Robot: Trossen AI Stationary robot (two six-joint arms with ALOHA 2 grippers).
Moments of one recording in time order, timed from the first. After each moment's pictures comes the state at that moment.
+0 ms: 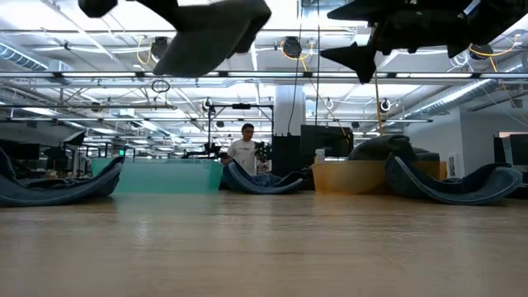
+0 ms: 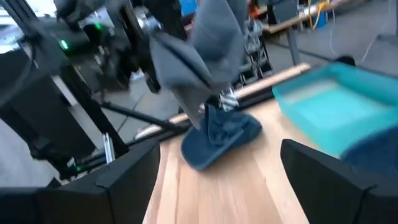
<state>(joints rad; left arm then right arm) -0.42 1.55 1.45 -1.35 -1.05 0.58 -0.19 1.02 0.51 0.49 -0.21 0.41</state>
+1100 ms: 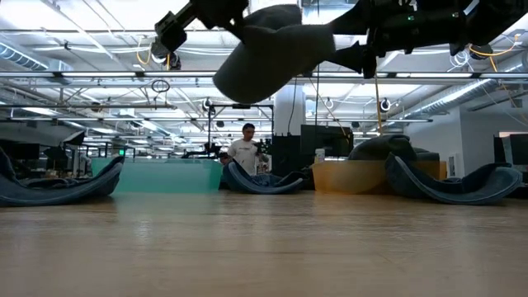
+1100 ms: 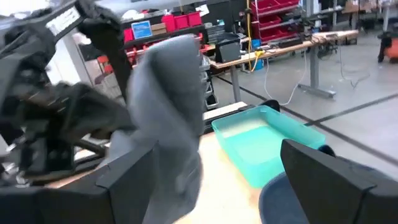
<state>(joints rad) -0.33 1.77 1.45 -0.69 -1.23 1.43 -0.21 1.02 0.51 0.53 0.02 0.25</state>
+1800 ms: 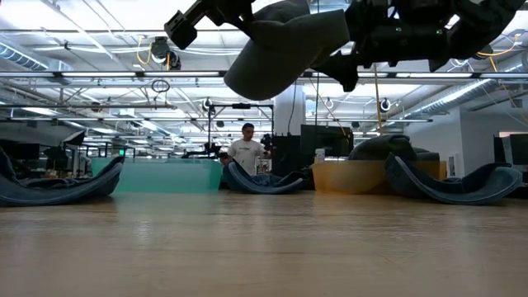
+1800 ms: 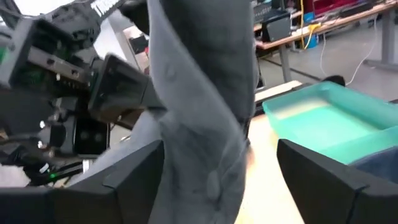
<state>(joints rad) -0.33 1.77 1.45 -0.57 -1.20 1.50 -0.21 1.21 0.51 0.71 -0.19 0.34</state>
